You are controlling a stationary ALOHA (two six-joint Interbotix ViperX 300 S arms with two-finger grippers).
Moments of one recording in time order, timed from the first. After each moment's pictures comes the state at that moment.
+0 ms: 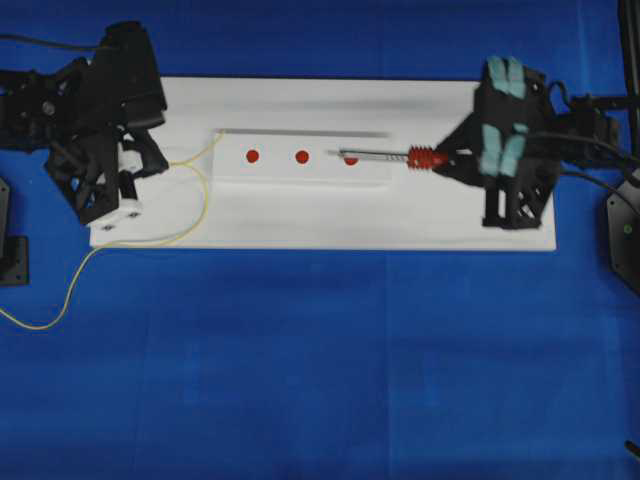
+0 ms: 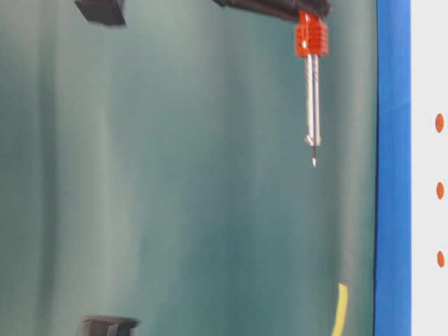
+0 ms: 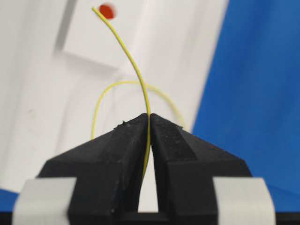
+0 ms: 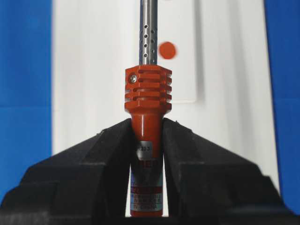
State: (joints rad) left arm 0.13 -0.44 0.75 0.02 0.64 -0.20; right arm -0.15 -0.42 0.82 -0.06 0.41 0.08
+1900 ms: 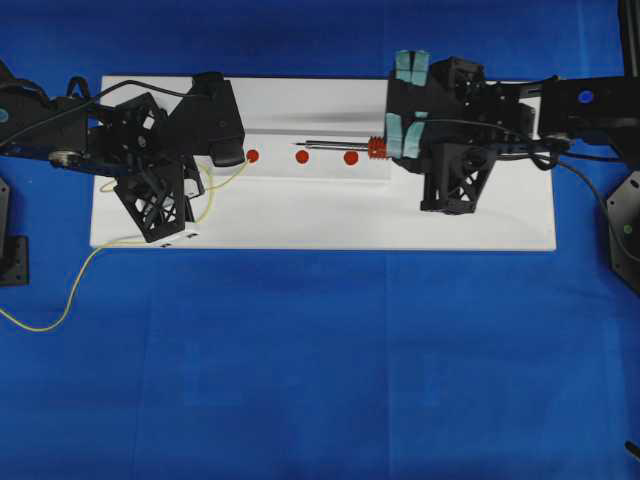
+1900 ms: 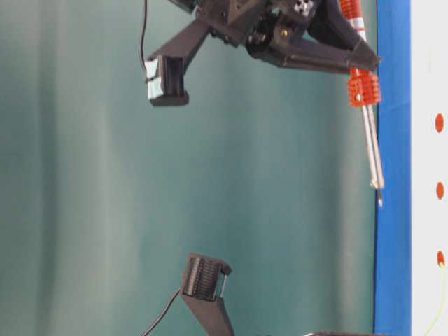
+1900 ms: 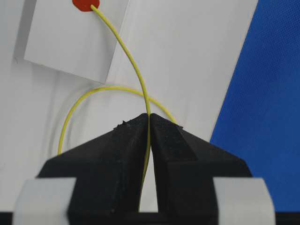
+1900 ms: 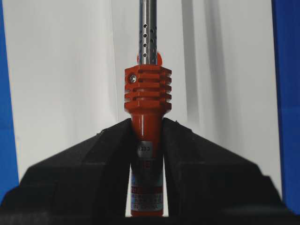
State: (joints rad) left arm 0.10 -0.15 0.72 0.01 0.51 -0.21; right arm -0.18 -0.15 0.67 -0.07 0.43 0.08
